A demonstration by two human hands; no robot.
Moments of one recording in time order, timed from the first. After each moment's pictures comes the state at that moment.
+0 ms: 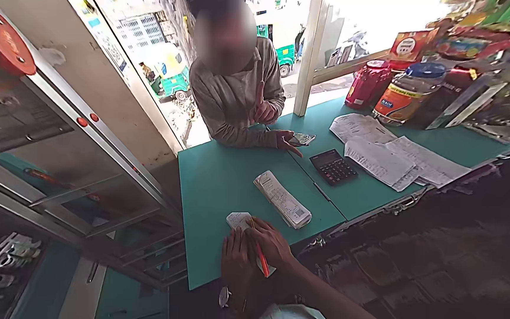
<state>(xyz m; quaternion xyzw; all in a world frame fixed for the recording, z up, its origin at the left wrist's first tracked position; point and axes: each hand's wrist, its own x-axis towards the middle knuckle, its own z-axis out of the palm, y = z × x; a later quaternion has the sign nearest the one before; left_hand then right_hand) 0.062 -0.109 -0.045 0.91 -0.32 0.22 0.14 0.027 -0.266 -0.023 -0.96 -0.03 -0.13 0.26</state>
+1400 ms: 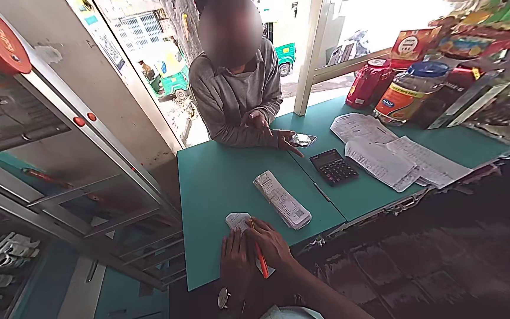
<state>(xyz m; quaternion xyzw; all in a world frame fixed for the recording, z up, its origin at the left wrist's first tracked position) 0.061 -0.106 -0.048 0.91 -0.32 0.22 0.13 0.026 -0.265 -0.025 -0.96 -0.03 -0.13 0.26</state>
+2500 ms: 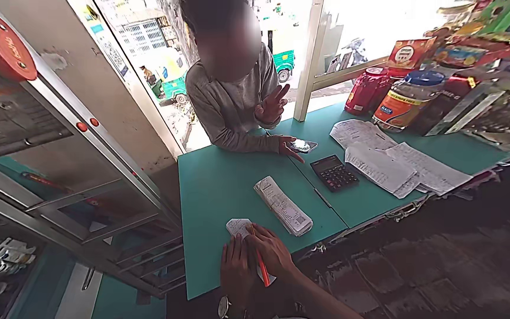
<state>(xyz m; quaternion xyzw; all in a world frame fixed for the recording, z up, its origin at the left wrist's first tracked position) 0.063 -0.109 -0.049 0.91 -0.31 0.23 0.13 0.029 -0.266 -0.029 -0.96 -0.03 -0.15 0.25</state>
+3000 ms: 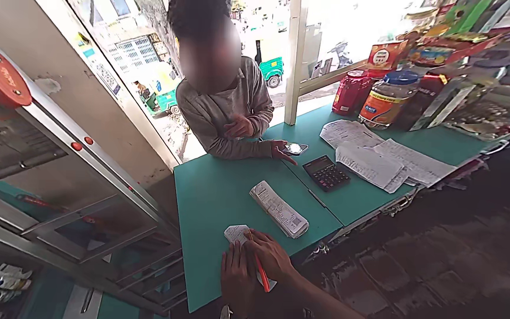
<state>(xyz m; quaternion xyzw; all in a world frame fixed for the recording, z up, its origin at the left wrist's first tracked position) 0.062 -0.106 -0.045 0.91 -0.33 0.21 0.13 0.027 -0.264 -0.024 -0.96 -0.02 -0.13 0.26</state>
